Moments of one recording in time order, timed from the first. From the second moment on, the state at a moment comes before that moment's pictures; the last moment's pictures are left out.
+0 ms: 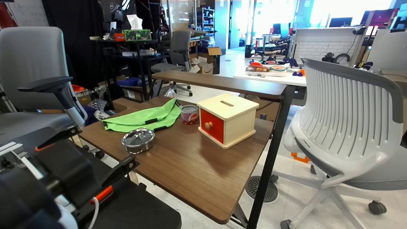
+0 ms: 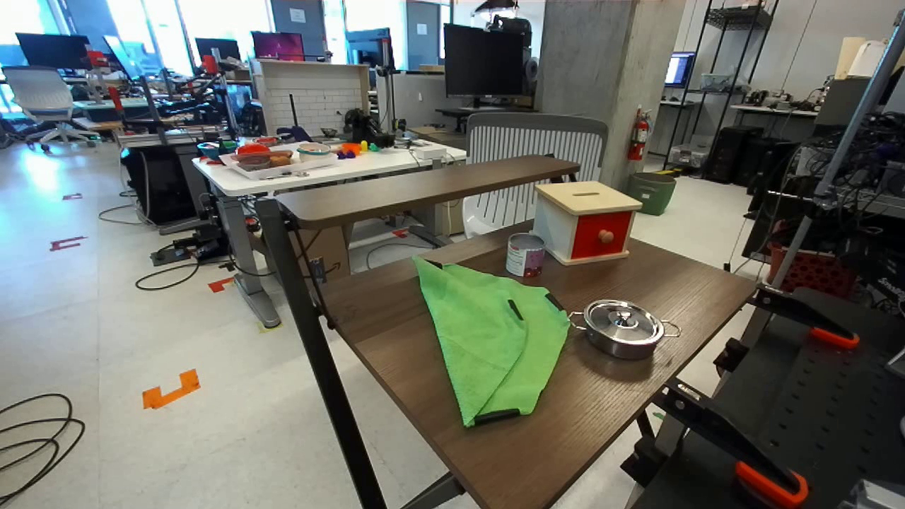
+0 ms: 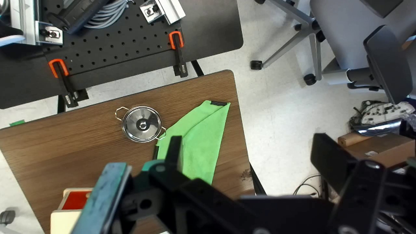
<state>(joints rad) 0.06 -0.61 0.04 -2.29 0.26 1.67 0.24</state>
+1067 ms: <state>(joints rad) 0.03 -0.47 0.09 -2.36 0.25 1.95 0.24</state>
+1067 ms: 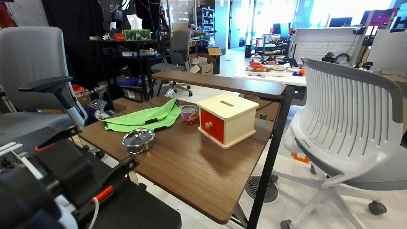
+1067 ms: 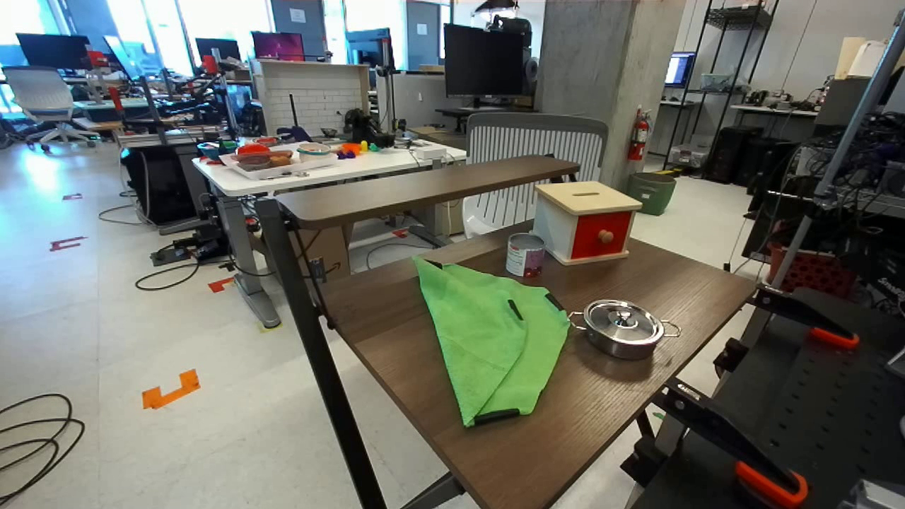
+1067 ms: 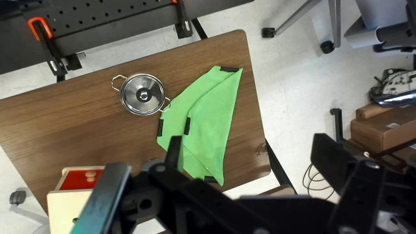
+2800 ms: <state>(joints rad) 0.04 0.32 -0.01 -2.10 0.07 2.51 0.69</state>
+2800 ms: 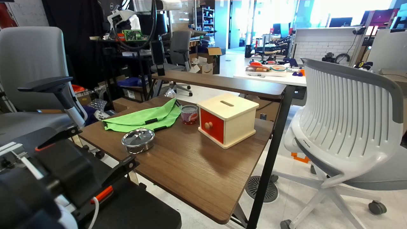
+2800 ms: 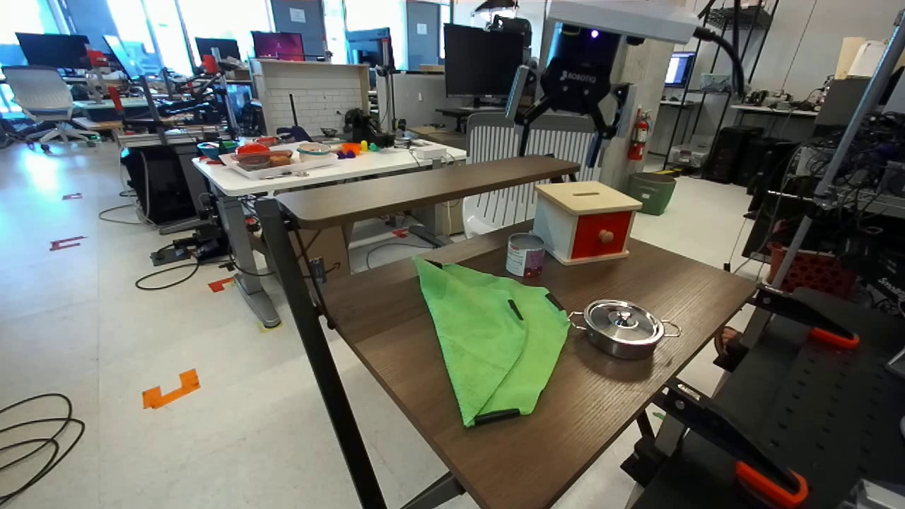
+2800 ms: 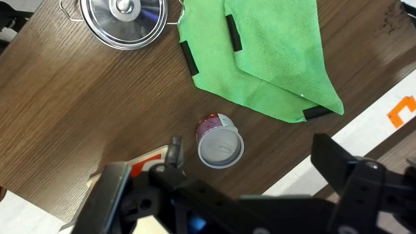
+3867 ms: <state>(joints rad) 0.04 0.67 -0.09 -1.84 0.08 2.55 0.75</state>
